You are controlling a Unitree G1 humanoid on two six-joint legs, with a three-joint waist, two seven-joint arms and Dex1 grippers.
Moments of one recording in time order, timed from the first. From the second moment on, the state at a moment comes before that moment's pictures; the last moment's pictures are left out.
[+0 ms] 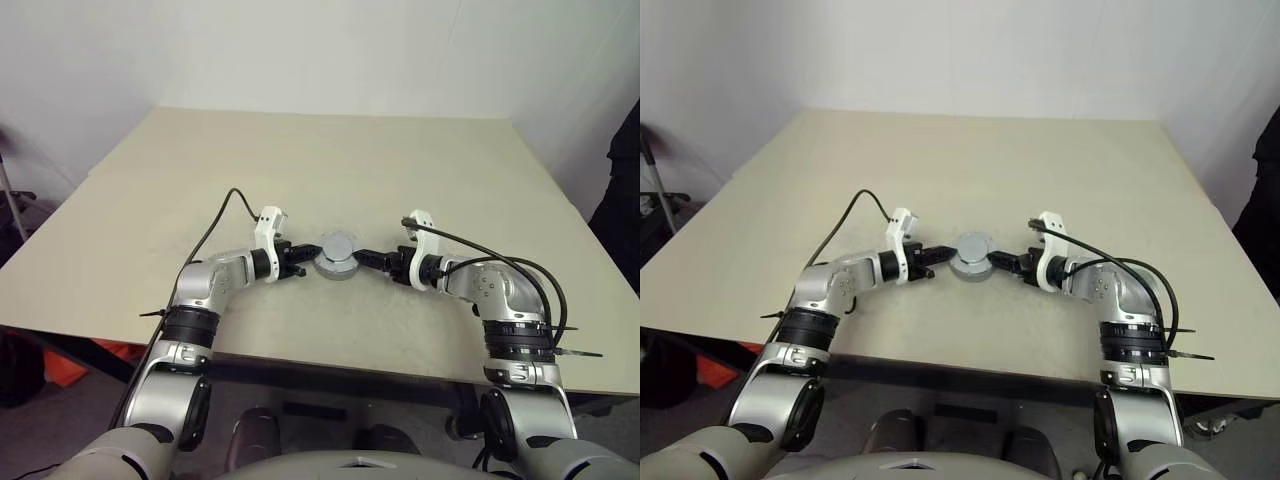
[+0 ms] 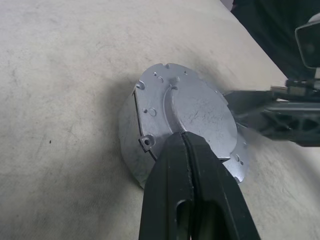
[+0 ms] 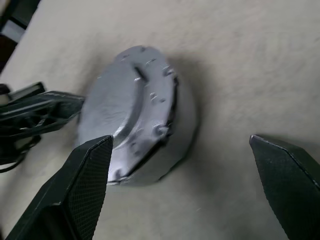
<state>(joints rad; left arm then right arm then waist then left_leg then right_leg) -0.57 0.16 0.00 0.35 -0.40 0.79 -0.73 -0.49 -0.28 -0.19 0.05 0.49 1.23 0.48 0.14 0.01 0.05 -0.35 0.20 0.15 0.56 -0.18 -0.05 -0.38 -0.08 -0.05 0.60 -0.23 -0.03</state>
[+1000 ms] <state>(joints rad) -0.58 0.19 0.03 0.37 -0.37 0.75 -0.71 -0.70 0.04 -0.49 0.35 0.59 1.36 0.28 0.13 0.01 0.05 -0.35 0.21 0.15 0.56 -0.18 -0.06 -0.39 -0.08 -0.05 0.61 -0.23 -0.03</state>
